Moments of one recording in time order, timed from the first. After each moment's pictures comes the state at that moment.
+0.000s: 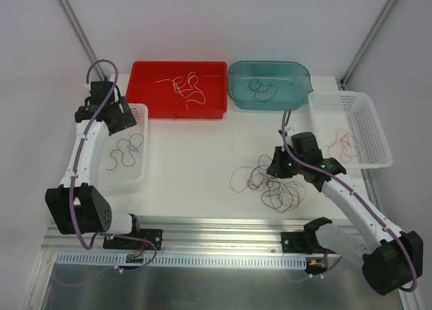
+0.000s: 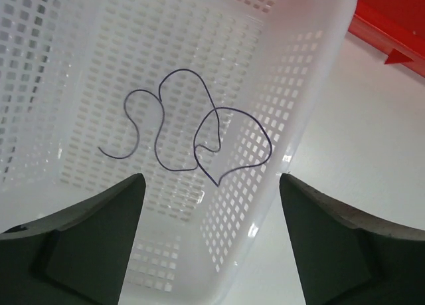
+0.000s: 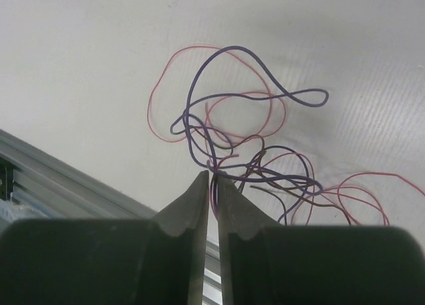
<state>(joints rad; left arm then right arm) 0.09 1.39 1.32 -0.84 -0.20 -0.32 0.41 0.98 0.72 -0.59 -0.22 0.33</state>
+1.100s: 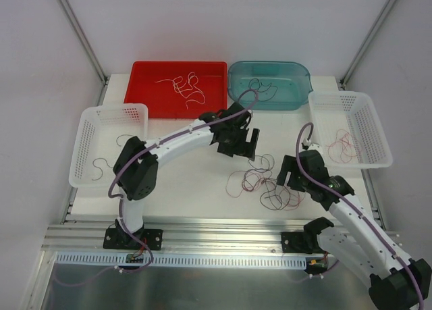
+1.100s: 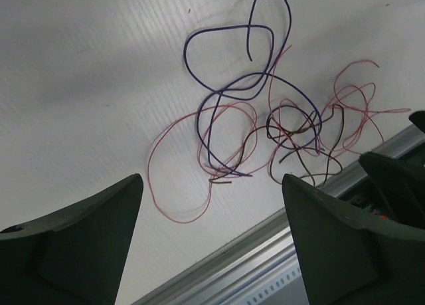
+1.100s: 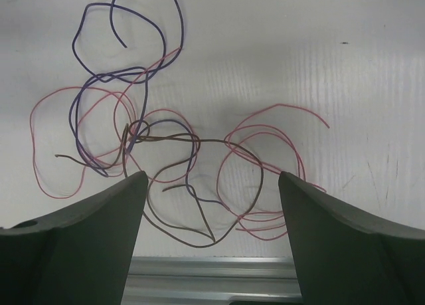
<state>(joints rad) -0.83 1.87 1.60 -0.71 0.14 -0.54 0.45 0.78 0.60 -0.73 0.21 0.56</state>
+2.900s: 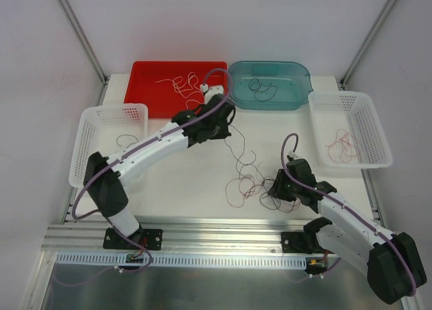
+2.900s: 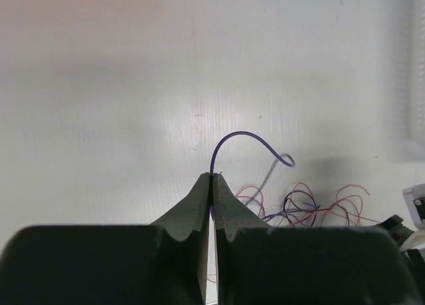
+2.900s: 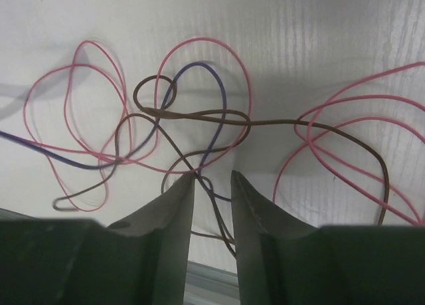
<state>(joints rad) -0.87 1.72 1.56 -0.70 -0.35 -0.75 0.47 0.89 0.35 -0.43 -0.06 0.65</state>
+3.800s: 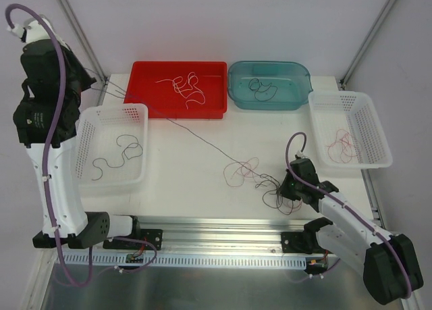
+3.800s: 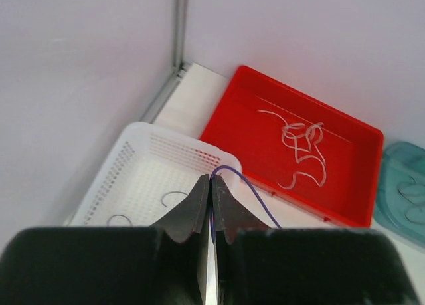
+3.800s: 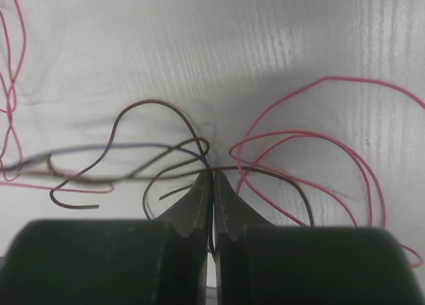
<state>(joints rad) -0.04 1.30 2.09 -1.06 -0.36 -0.28 0.40 0.90 0.35 -0.44 0.03 0.68</state>
